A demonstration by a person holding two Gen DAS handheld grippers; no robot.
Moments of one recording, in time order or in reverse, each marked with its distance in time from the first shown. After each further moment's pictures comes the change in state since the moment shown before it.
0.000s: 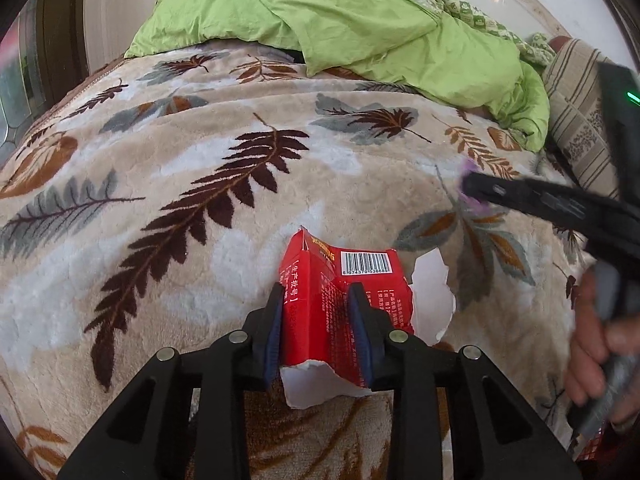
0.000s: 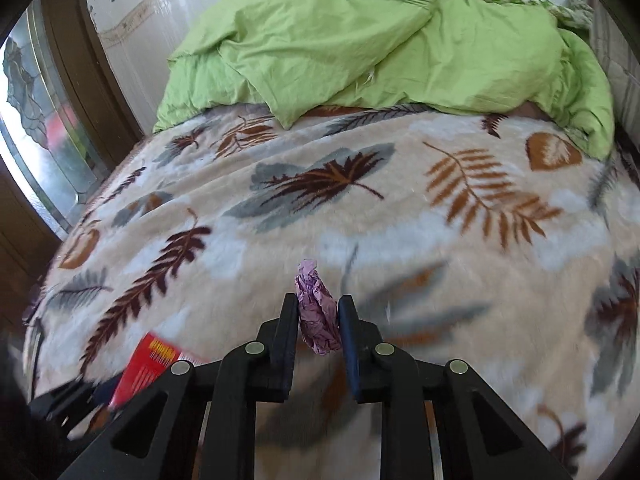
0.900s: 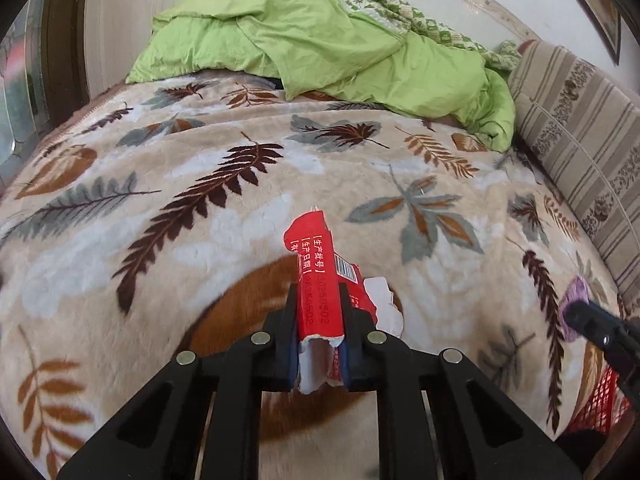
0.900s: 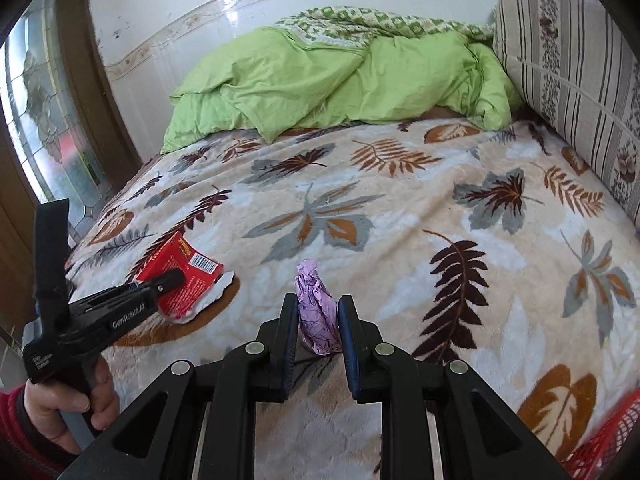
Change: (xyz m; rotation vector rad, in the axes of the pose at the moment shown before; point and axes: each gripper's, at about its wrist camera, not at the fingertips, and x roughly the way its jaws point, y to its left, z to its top) left arm -0.063 -0.022 -0.044 0.050 -0.098 -0.022; right arm -0.153 0.013 -0.130 0.043 -0.156 -0.108
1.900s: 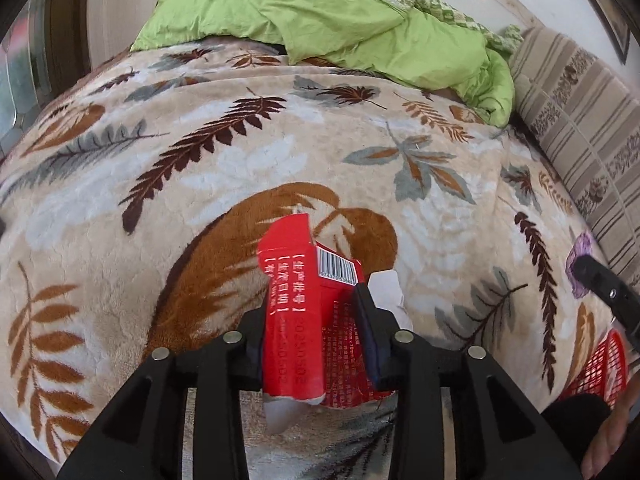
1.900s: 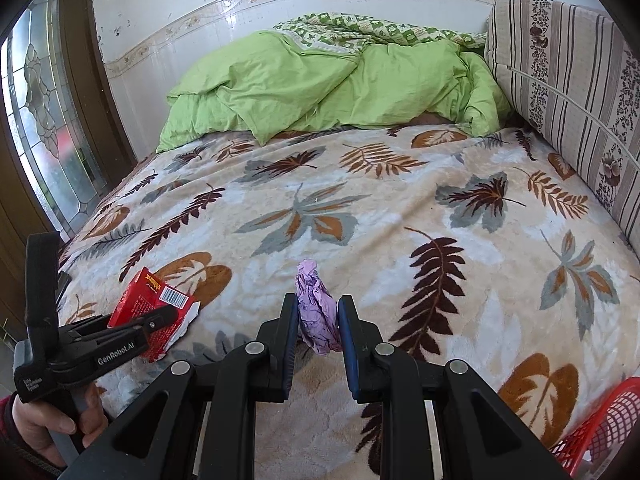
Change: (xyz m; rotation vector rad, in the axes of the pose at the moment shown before) left arm -0.007 -0.001 -0.032 -0.022 0.102 -0.010; right arm -0.015 -0.006 -0.007 -0.003 -0.008 -0.036
